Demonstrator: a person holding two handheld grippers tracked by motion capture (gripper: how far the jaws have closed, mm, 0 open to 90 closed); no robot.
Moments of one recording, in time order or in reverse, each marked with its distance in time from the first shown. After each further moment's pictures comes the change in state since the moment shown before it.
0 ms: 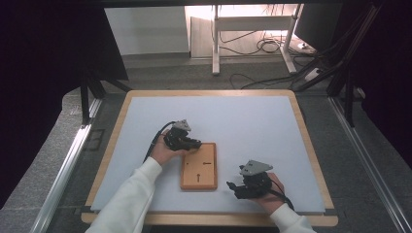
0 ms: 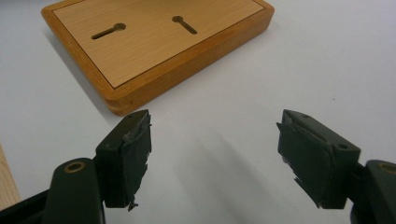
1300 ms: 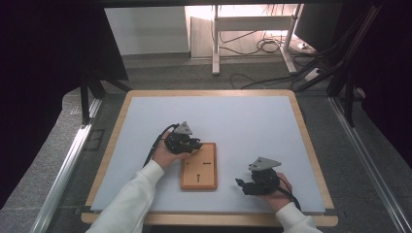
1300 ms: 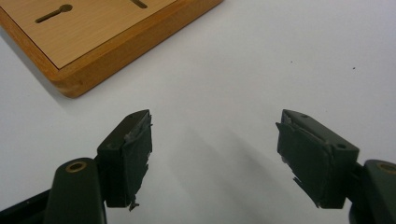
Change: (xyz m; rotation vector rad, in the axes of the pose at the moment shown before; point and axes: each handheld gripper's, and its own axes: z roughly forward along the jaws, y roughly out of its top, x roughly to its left) left arm -0.014 -0.004 0.001 -0.038 0.115 0.055; right arm -0.021 -0.012 -0.006 0.047 -0.057 0.092
